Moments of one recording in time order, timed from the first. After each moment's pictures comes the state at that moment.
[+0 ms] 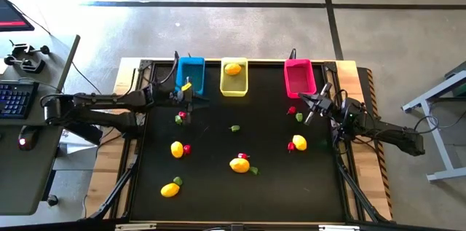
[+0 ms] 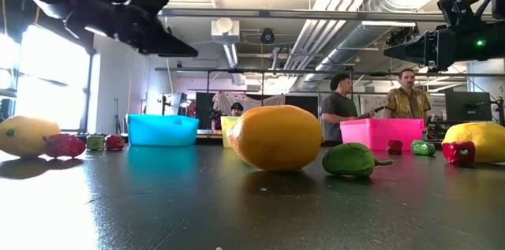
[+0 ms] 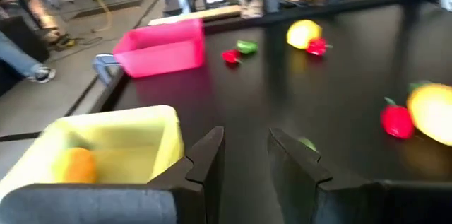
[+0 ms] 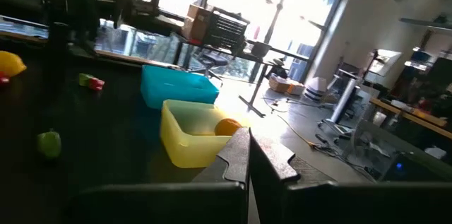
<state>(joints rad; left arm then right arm) 0.34 1.03 0.42 0.28 0.26 0.31 -0.29 0.01 0.01 0.05 0.21 -0.36</state>
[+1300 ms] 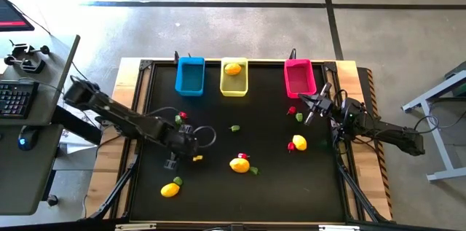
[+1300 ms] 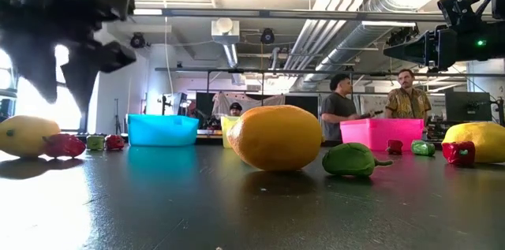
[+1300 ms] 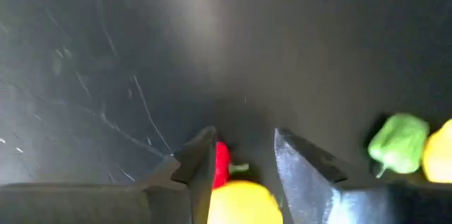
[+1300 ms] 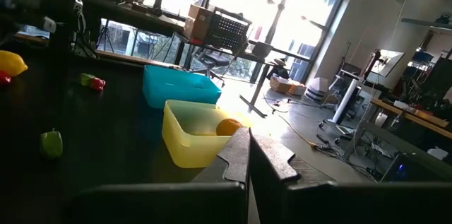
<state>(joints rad) -0.37 1.37 0.78 -0.66 0.00 -0.08 -0.29 0.01 0.01 0.05 0.21 -0.36</state>
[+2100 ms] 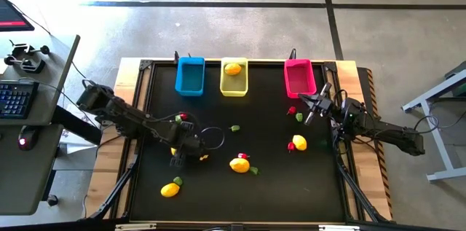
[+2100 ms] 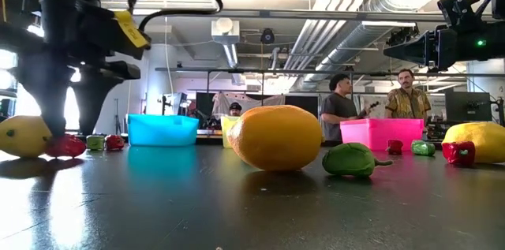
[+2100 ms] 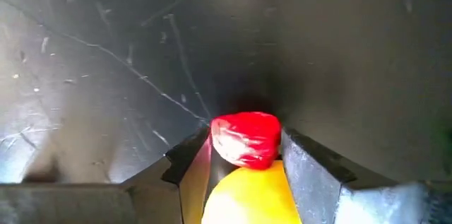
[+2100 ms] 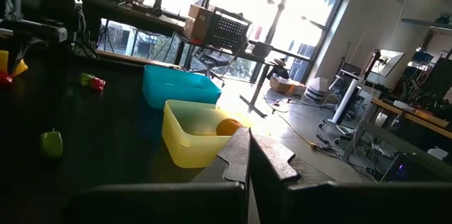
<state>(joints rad) -0.32 1.56 0.89 -0.83 -0.08 -0.14 -0.29 0.01 0.01 0.05 0.21 -0.36</state>
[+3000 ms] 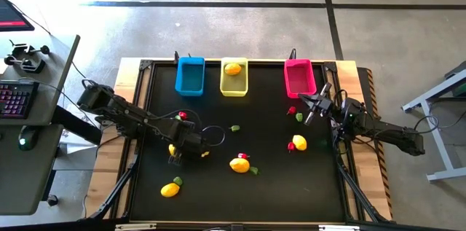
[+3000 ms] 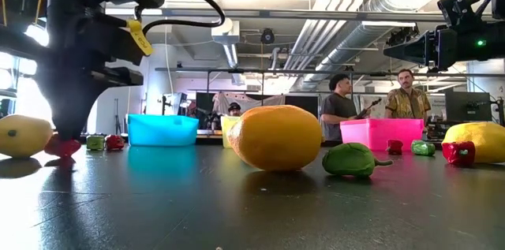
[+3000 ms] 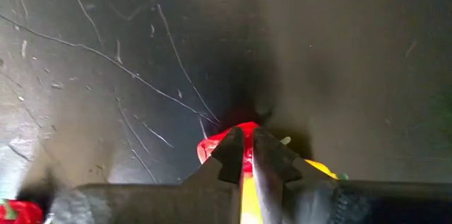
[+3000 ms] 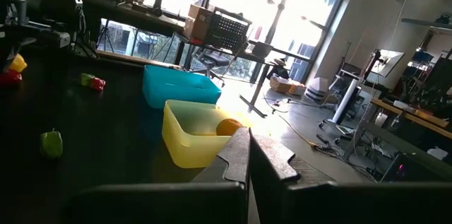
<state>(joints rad) -0.28 1.56 0.88 -0.83 -0.03 -0.01 -0.29 0.01 0.01 0.05 0.21 -0.36</state>
